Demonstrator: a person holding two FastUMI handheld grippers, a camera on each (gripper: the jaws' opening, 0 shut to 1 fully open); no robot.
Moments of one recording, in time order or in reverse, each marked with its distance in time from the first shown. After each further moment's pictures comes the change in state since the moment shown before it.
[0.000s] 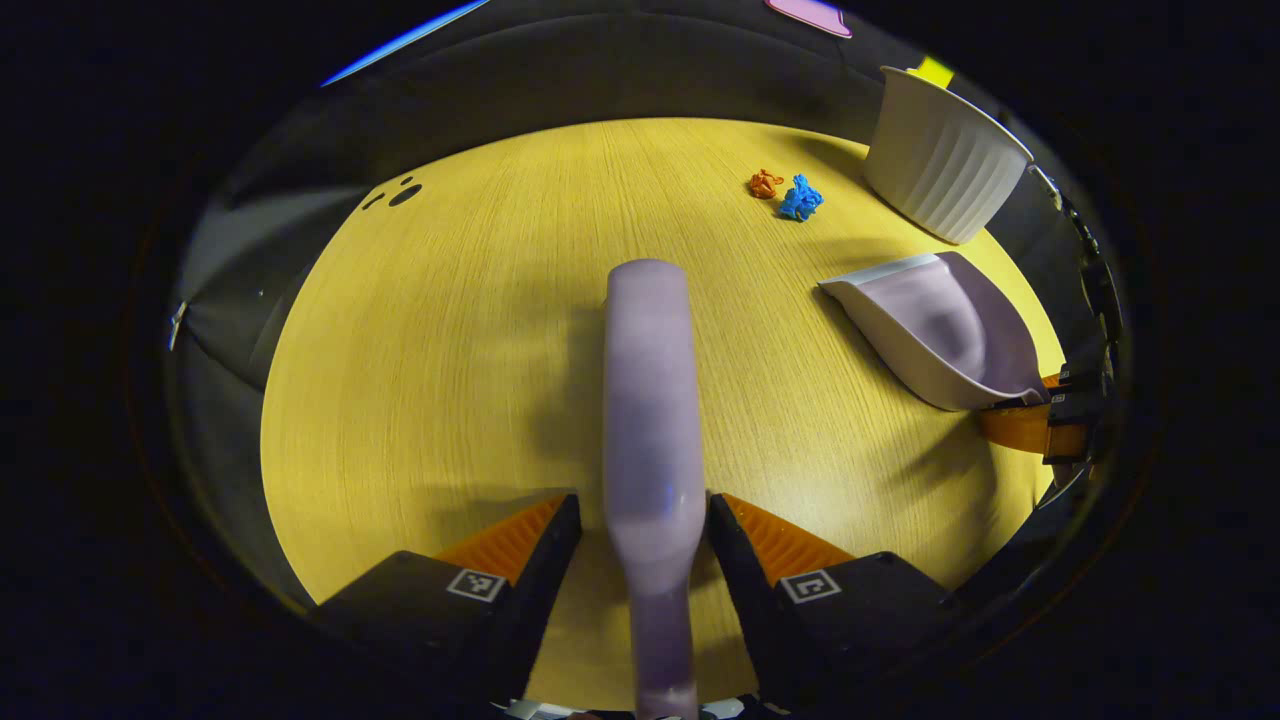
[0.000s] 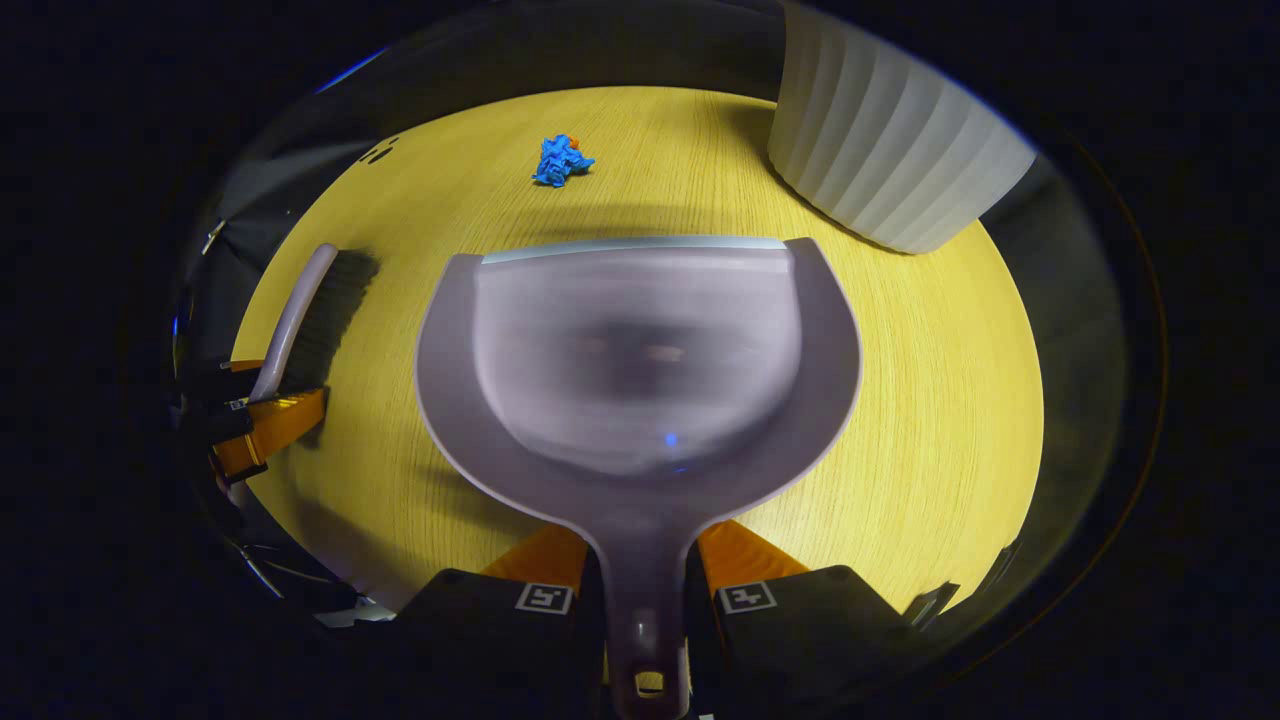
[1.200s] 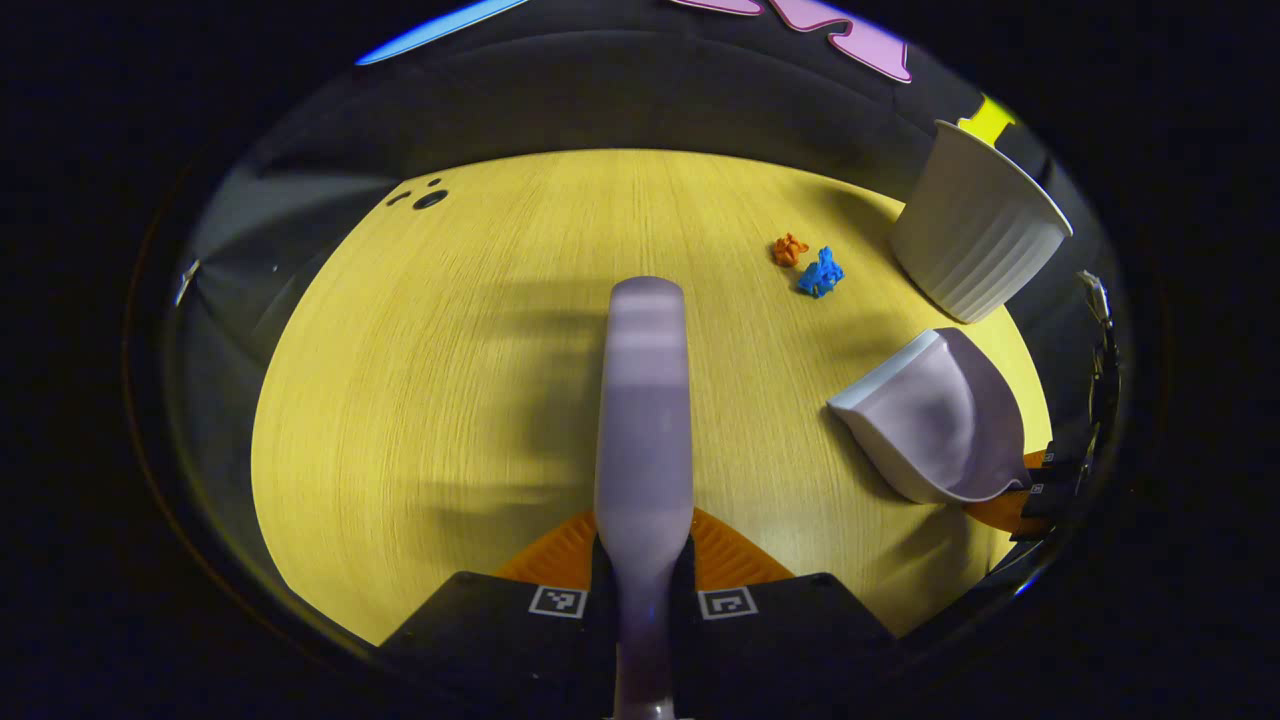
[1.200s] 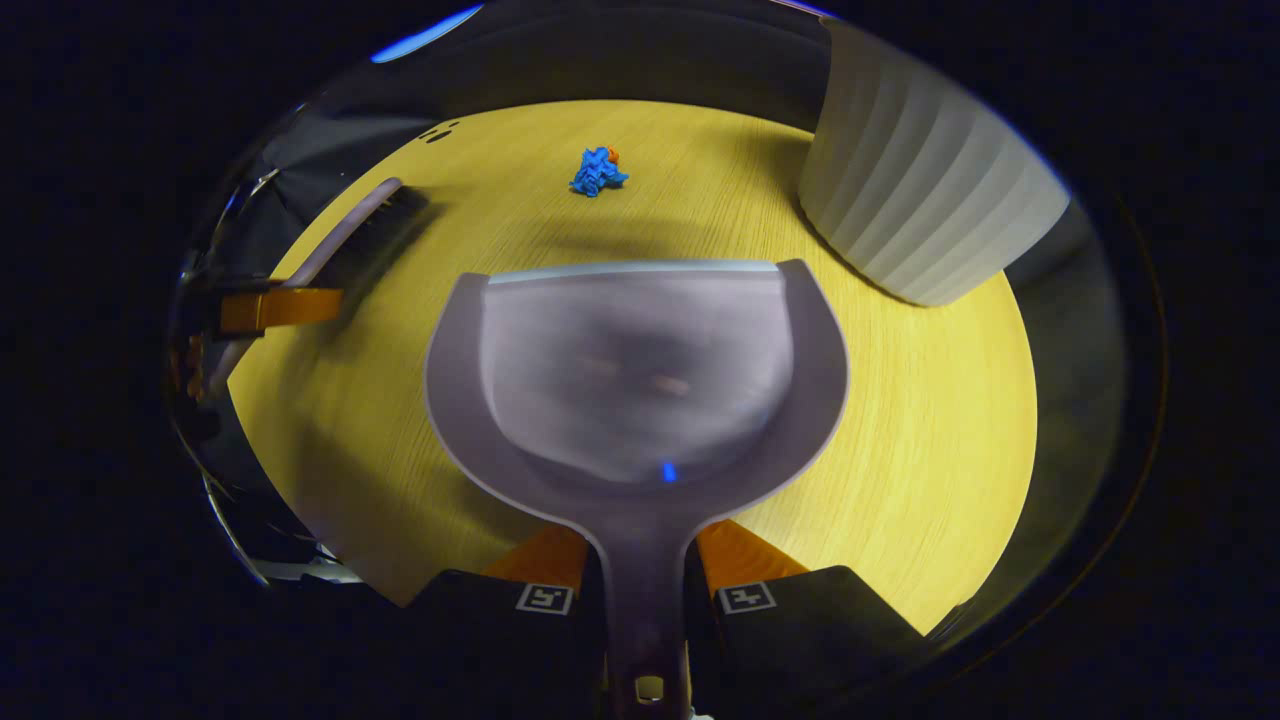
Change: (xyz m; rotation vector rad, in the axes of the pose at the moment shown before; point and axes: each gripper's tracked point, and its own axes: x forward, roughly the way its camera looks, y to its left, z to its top) left arm -0.001 0.000 0.066 -0.086 -0.071 -0.015; right arm -0.009 -0.029 0.010 -0.204 -0.057 0.055
